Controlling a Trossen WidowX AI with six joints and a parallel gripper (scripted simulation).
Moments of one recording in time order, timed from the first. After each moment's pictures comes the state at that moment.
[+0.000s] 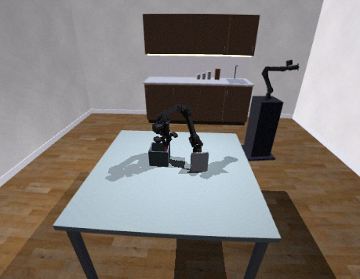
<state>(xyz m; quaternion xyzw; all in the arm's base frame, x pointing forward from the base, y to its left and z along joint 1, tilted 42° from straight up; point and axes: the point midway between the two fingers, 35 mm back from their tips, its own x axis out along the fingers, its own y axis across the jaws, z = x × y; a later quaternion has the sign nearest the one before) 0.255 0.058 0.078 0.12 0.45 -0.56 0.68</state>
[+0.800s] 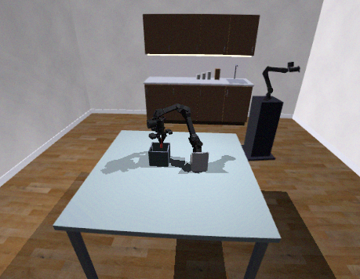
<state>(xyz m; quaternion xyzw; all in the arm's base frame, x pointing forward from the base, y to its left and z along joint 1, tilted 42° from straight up) 0.293 0.015 0.116 0.12 0.45 -0.56 0.68</state>
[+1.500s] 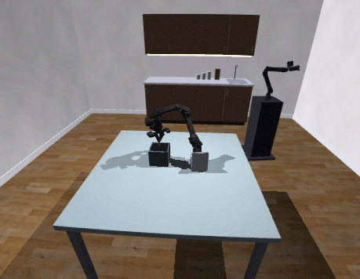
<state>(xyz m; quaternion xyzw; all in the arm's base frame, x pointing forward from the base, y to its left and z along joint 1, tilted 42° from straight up) 0.311 -0.016 0.137 0.12 0.45 -0.56 0.69</state>
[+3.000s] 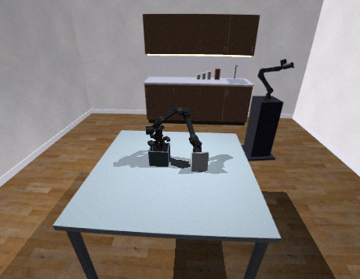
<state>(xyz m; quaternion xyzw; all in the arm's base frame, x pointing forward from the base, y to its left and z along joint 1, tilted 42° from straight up) 0.308 -0.071 0.078 0.12 0.45 -0.56 0.69</state>
